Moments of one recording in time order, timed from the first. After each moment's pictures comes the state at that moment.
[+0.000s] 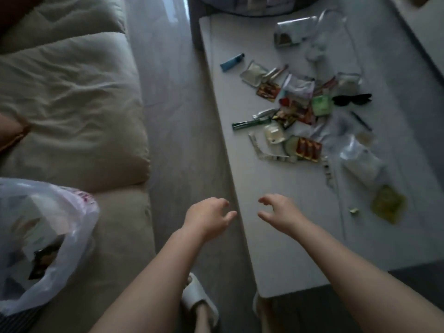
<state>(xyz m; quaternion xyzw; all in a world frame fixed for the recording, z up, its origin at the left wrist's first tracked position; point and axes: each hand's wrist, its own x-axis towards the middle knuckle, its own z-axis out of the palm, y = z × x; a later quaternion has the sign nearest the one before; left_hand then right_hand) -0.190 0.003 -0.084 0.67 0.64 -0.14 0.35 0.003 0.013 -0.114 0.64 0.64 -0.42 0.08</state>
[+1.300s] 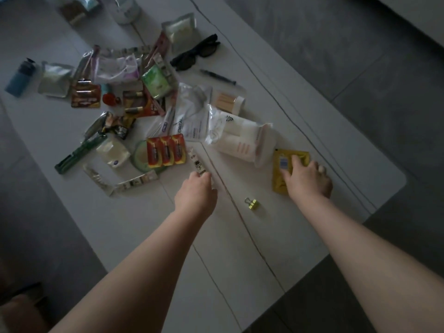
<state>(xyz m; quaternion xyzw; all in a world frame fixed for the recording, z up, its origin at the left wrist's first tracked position) 0.183 0.097 -0.260 0.75 0.56 -0.23 0.28 0.385 0.015 -0.282 0.90 0.34 -0.26 0.12</state>
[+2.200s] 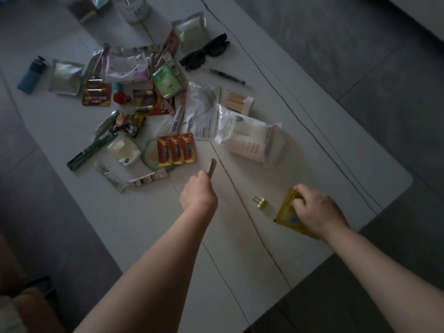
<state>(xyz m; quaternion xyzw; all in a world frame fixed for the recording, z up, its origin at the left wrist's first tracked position) 0.177 0.101 -0.262 0.67 0.65 -0.20 0.28 0.367 -0.036 -0.250 0.82 0.43 -0.37 -0.01</state>
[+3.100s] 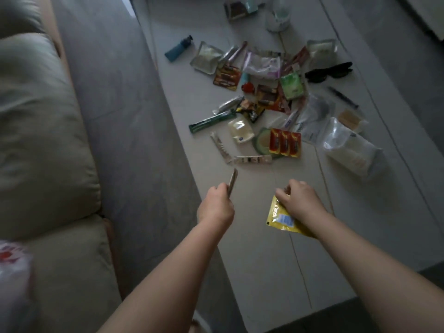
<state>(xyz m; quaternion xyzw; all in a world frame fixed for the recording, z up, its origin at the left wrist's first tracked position) -0.058 0.082 -0.204 0.60 0.70 -0.08 0.37 0.130 0.067 -0.217 0.80 0.47 -0.37 0.05</state>
